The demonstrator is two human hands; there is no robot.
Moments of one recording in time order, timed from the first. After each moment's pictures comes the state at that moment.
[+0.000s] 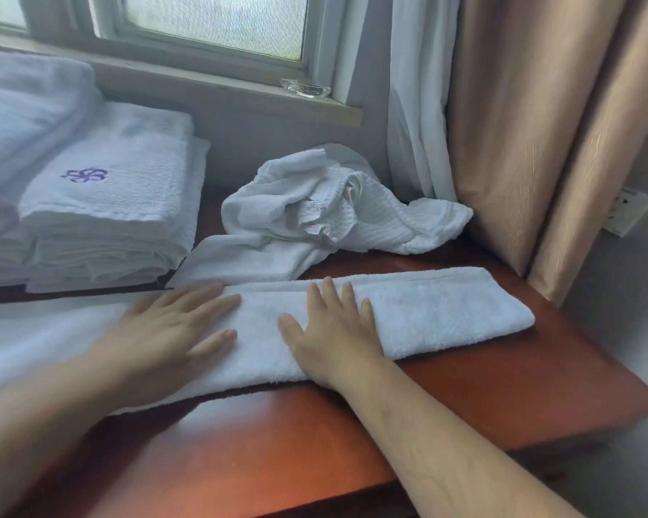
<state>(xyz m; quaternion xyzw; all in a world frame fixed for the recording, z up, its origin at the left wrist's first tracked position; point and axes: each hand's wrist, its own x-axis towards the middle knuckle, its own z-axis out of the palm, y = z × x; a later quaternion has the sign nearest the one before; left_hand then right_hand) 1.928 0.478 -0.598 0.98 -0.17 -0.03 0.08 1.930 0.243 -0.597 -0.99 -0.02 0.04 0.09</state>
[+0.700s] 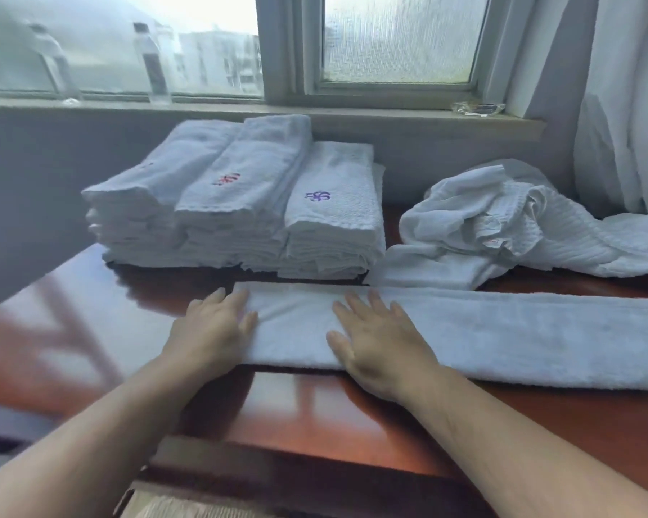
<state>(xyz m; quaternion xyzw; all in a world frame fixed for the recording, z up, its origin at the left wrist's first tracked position) 1.848 0.633 -0.591 0.97 0.18 0.01 0.14 1.900 0.393 -0.600 -0.95 -0.30 0.02 0.06</state>
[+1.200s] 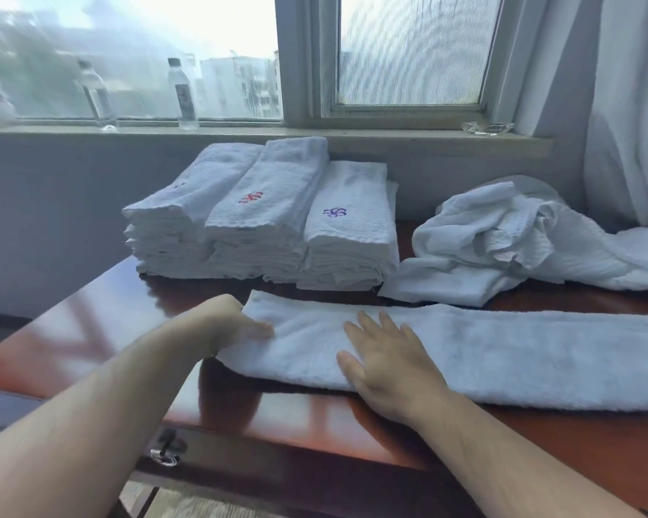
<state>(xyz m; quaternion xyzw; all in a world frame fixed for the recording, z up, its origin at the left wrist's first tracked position) 1.847 0.653 -0.551 0.90 0.25 -0.07 0.35 1.874 0.396 -0.600 -0.95 -0.28 0.04 0.11</state>
